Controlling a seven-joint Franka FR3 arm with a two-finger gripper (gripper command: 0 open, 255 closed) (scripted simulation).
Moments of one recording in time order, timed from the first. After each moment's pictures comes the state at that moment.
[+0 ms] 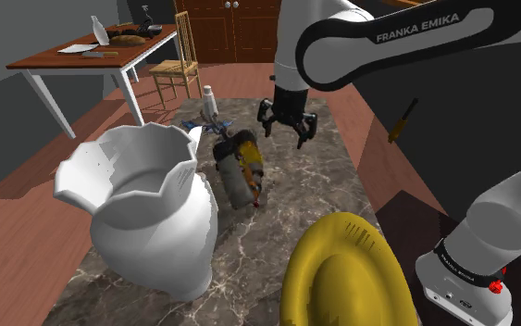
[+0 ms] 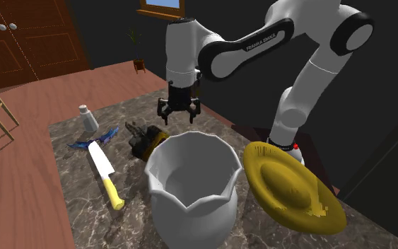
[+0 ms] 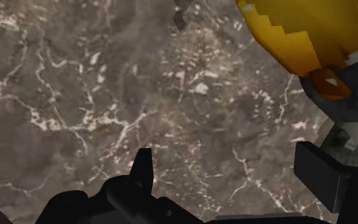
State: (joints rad) arm -0.20 -0.26 0.64 -2.13 0.14 2.01 1.52
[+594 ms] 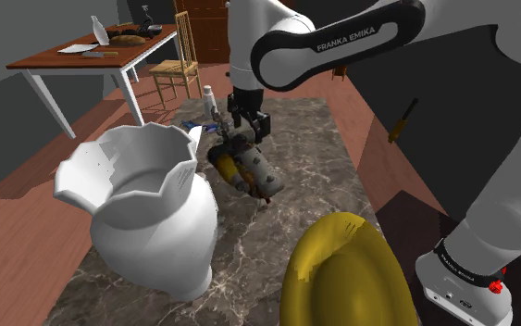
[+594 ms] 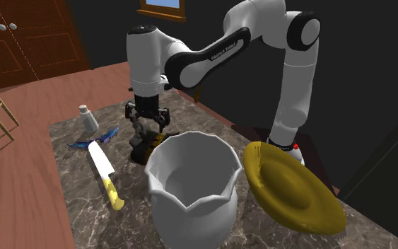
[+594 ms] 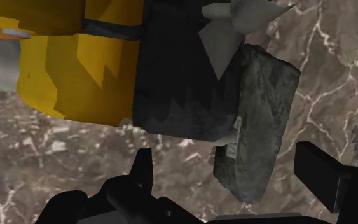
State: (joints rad) arm -0.19 0.17 0.74 -1.78 -0.23 2.01 2.10
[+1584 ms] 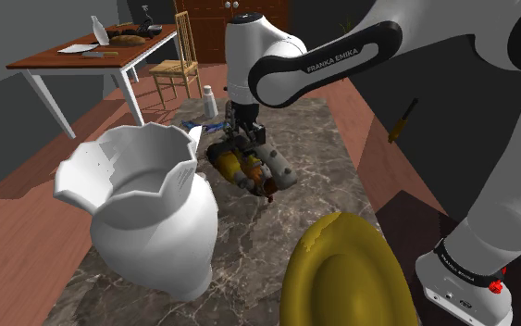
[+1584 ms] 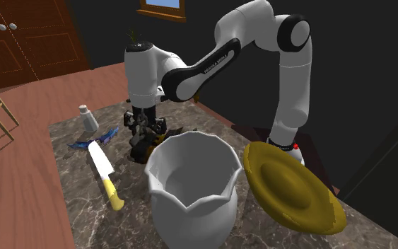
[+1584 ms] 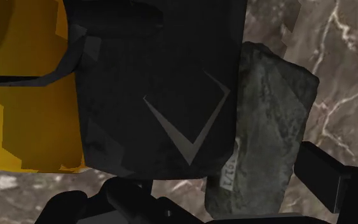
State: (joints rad) arm -0.17 0.26 0.72 -1.79 -0.30 2.08 2.18
